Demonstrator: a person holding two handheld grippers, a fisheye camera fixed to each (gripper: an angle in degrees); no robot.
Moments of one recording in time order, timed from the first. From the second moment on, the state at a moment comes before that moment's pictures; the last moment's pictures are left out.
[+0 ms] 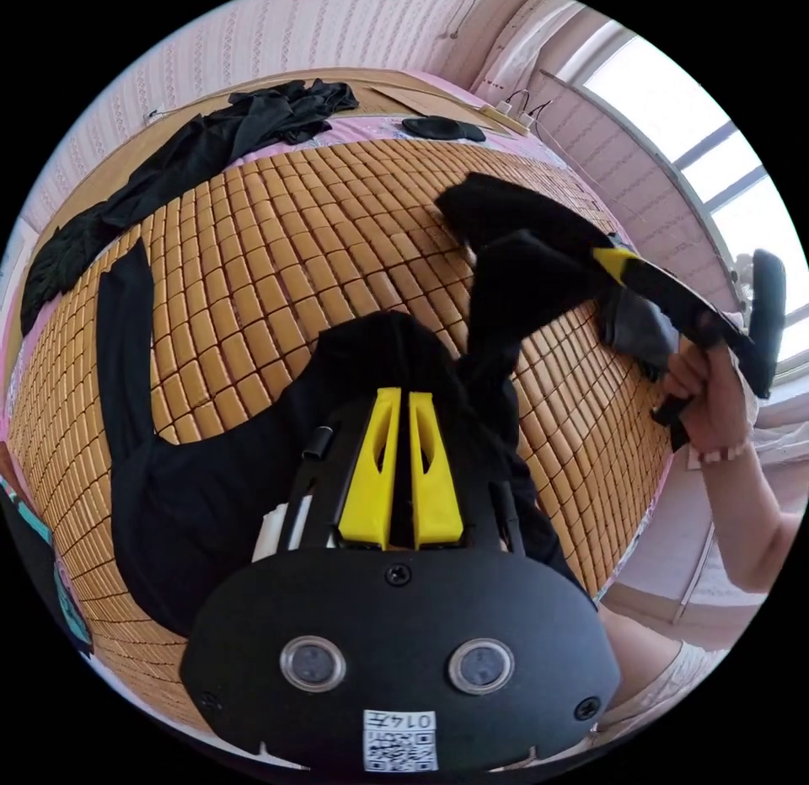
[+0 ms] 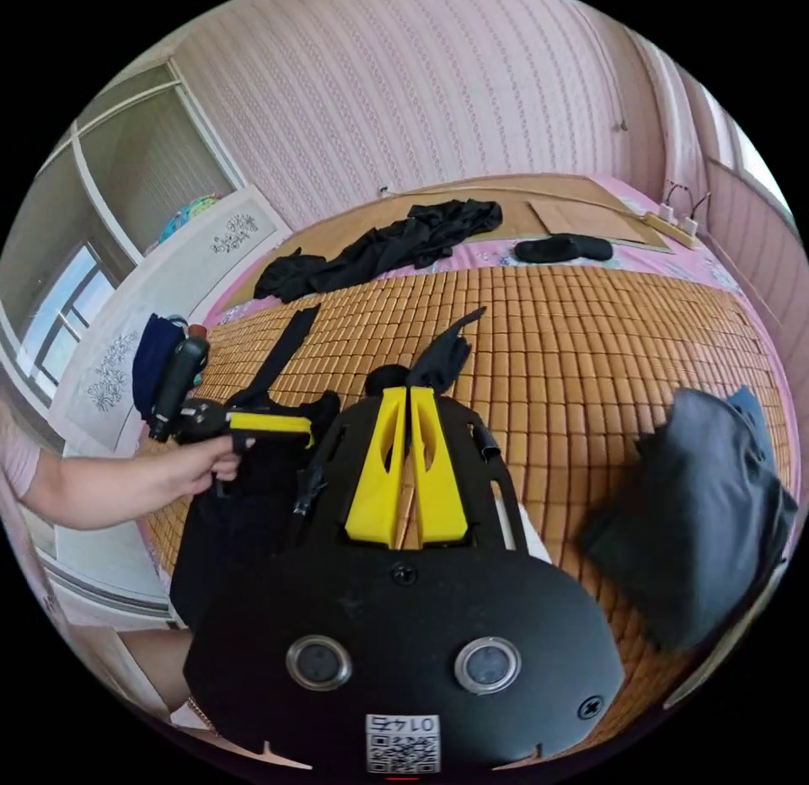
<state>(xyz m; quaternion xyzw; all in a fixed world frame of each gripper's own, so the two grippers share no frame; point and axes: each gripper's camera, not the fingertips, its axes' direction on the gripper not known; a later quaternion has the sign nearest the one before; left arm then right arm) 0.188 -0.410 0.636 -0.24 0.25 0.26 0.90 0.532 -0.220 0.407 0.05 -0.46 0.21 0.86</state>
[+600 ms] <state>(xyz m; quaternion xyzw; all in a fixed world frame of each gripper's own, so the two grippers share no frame) 0.281 -0.420 0.665 -0.27 0.23 0.27 0.89 0.622 -0.004 0.434 -0.17 -0.36 0.41 0.82</state>
